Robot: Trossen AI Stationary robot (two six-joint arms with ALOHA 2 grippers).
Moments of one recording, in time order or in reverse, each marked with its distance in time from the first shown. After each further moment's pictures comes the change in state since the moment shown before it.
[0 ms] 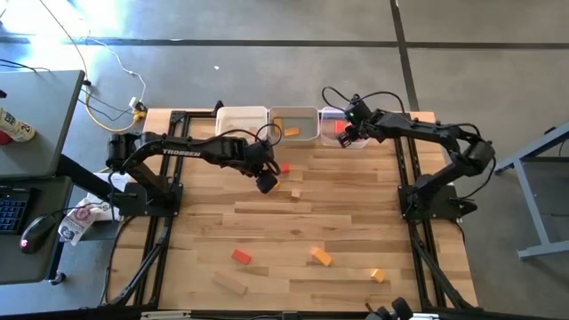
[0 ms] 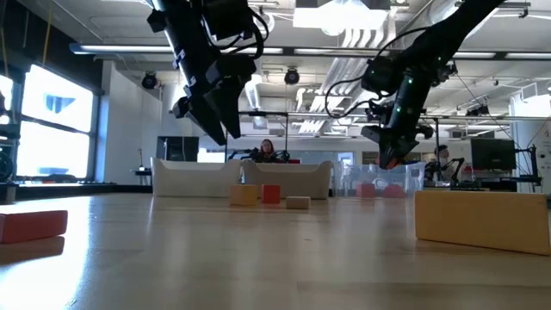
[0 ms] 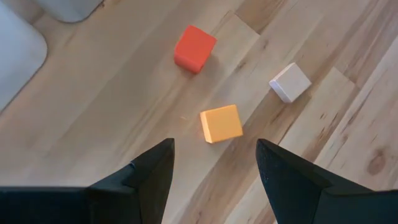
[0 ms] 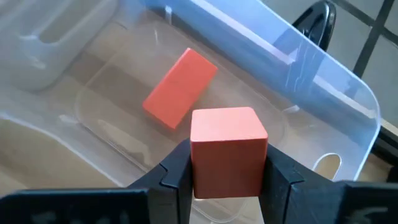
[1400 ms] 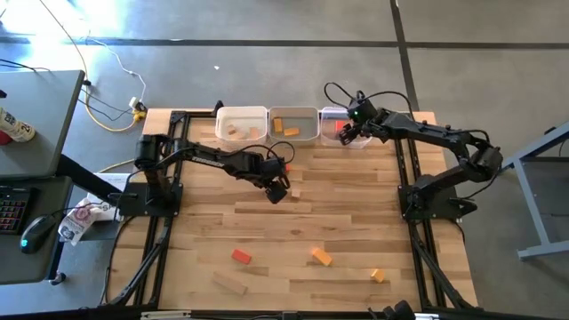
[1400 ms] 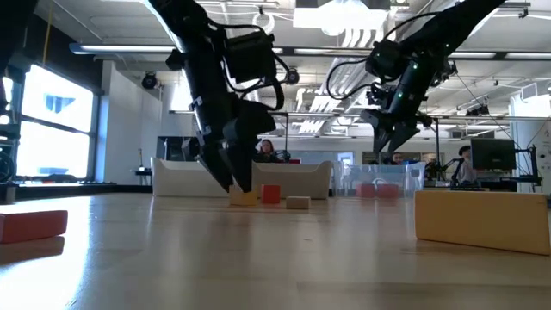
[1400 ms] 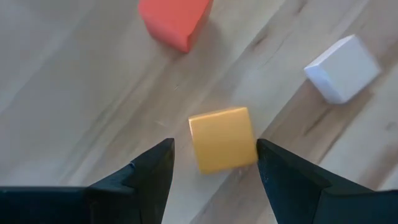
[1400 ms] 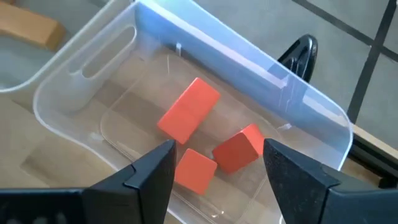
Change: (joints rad) left arm -0.053 0.244 -0.001 0.145 -0.051 -0.057; right arm 0.020 -0.092 0.003 0.003 0.002 0.008
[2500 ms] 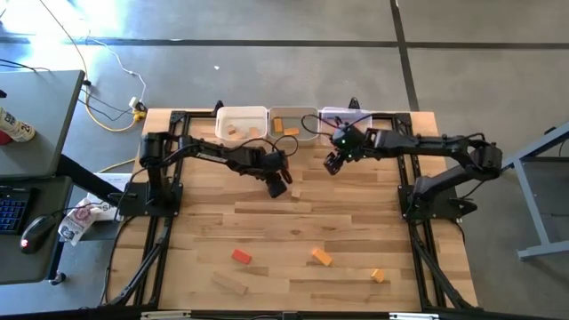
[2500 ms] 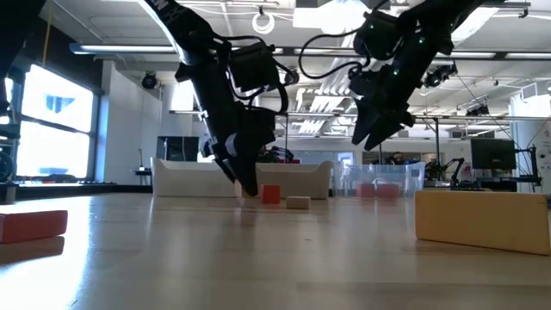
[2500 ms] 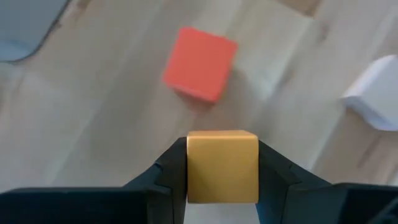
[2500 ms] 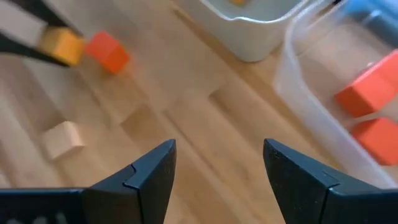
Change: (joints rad) left arm 0.063 0.033 0.001 0.098 -0.045 0.264; right arm 0.337 -0.017 0.000 -0.031 -0.176 0.163
